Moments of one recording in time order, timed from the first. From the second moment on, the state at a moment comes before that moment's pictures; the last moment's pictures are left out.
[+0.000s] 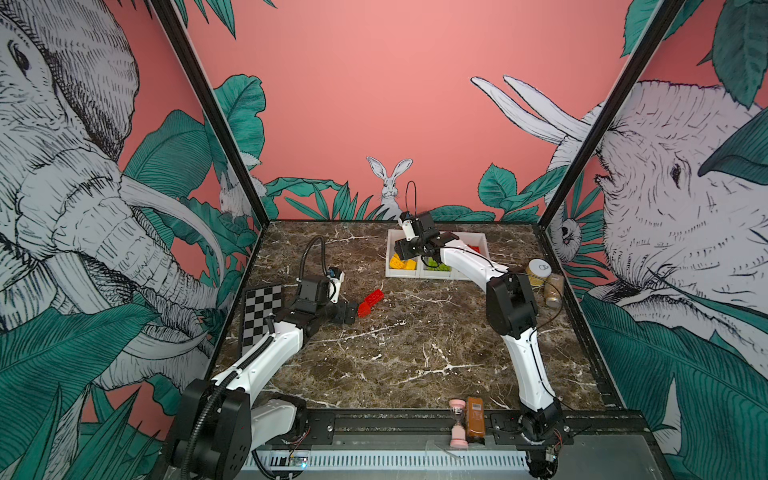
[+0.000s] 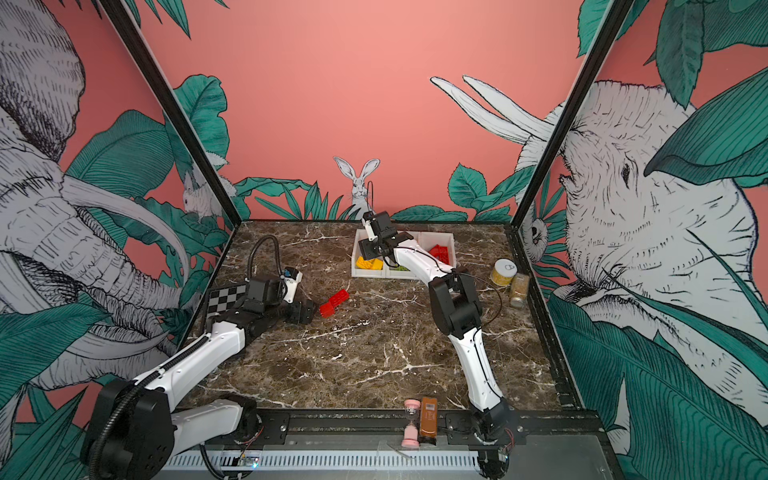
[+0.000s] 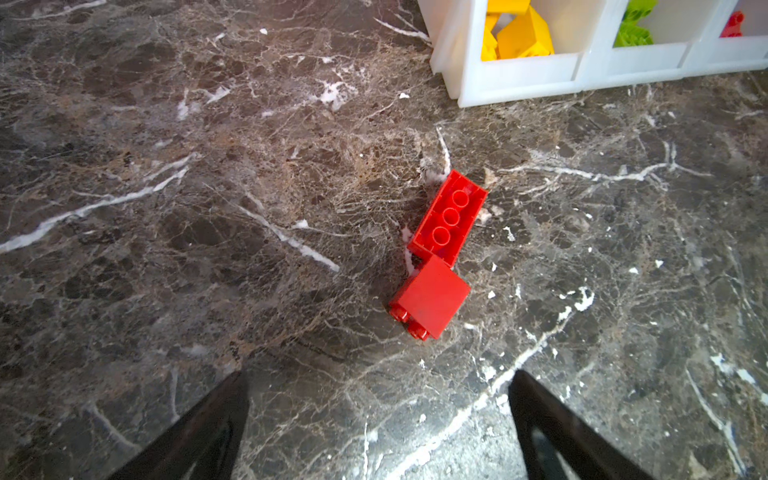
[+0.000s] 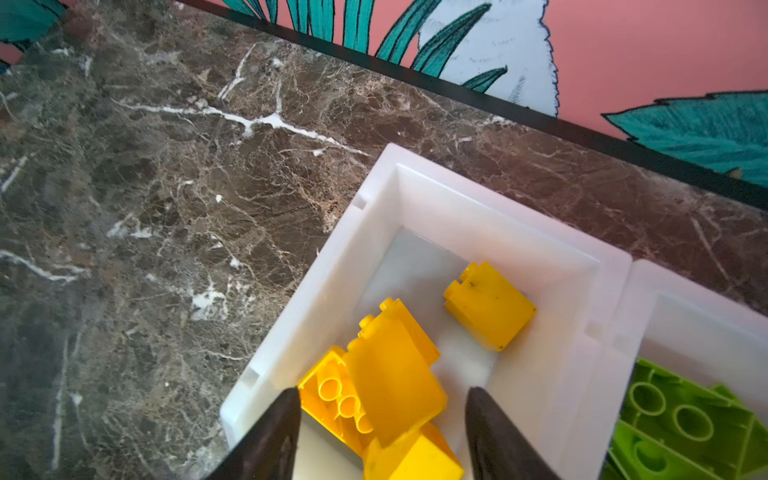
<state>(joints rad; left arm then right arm) -0.30 1.19 0.66 -0.28 0.16 -0.04 0.54 2.30 1.99 -0.44 -0.08 0.09</state>
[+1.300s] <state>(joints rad) -0.53 1.62 0.95 -0.45 0.22 0.08 0.47 1.24 0.80 0.08 -0.20 0.07</state>
